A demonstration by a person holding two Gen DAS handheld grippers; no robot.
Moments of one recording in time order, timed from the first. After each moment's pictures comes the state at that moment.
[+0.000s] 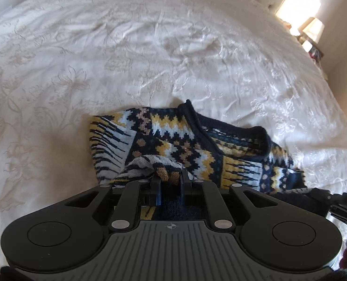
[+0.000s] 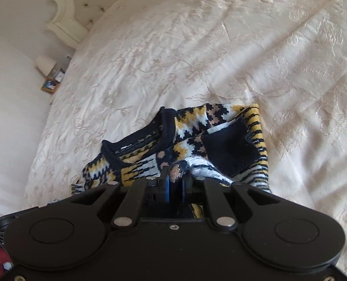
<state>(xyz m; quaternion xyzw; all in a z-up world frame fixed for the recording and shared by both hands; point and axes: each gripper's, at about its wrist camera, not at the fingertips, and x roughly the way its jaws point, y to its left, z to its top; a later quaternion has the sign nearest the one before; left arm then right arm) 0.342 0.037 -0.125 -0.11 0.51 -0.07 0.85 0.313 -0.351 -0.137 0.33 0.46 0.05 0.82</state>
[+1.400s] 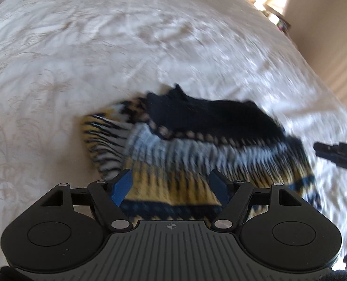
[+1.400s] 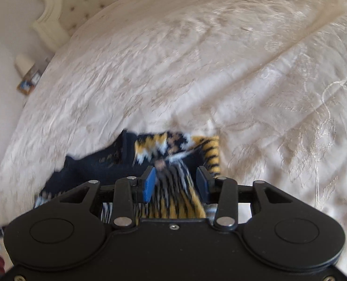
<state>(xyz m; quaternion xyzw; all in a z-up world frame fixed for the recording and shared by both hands) 0.341 0.057 -0.140 -0.06 0.51 -0.19 0.84 0.316 -0.367 -0.131 0.25 0.45 0.00 0.86</state>
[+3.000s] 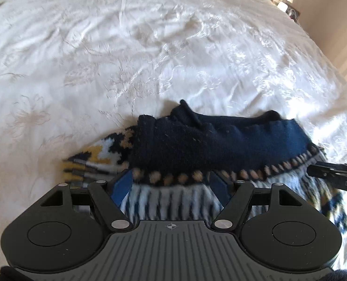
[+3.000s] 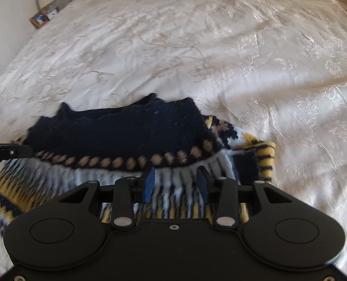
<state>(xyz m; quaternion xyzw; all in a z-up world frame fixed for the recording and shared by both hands) 0.396 0.027 -0.162 -0.02 0.51 -0.16 0.84 0.361 -0.296 -0.161 0.10 0.50 0.06 0.86</state>
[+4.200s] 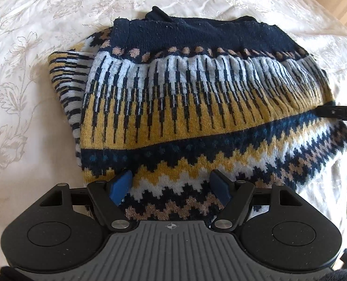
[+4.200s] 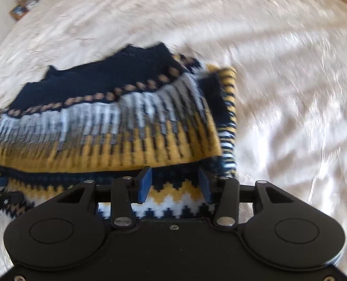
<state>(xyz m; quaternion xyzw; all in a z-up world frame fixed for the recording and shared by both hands) 0.312 0.028 -0.203 0.06 0.58 -0.19 0.79 0.295 -0.302 -0.177 0.11 0.55 -0.01 0.83</state>
